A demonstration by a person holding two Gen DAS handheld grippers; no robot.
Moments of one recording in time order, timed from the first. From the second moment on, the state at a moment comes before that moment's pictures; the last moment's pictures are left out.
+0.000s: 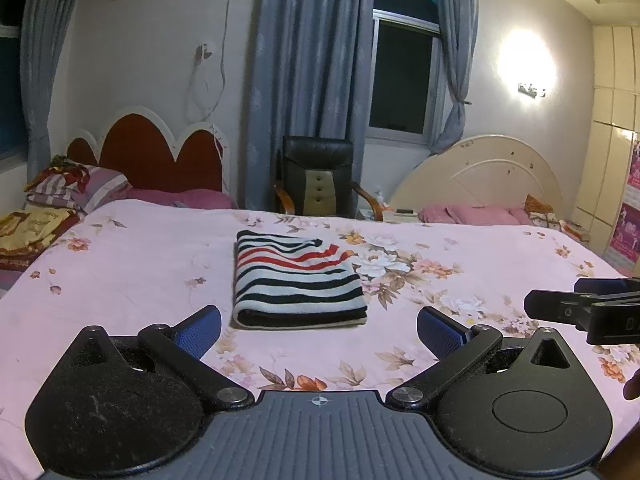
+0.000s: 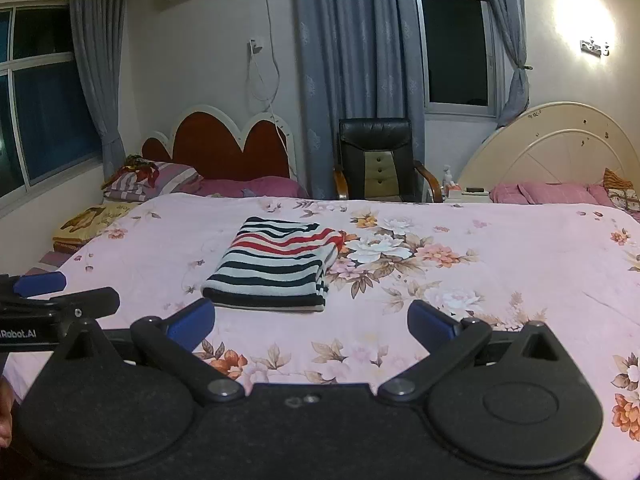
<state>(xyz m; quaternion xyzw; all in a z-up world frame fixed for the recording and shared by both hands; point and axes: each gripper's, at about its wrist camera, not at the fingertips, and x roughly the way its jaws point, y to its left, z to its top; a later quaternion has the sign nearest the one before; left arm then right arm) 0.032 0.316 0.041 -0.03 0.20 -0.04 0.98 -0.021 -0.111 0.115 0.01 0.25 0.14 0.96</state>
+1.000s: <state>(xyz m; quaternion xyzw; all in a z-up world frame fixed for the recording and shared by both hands) 0.036 0.322 0.037 -0.04 0.20 -0.05 0.98 -0.017 -0.107 0.110 0.00 0.25 0.14 0.96</state>
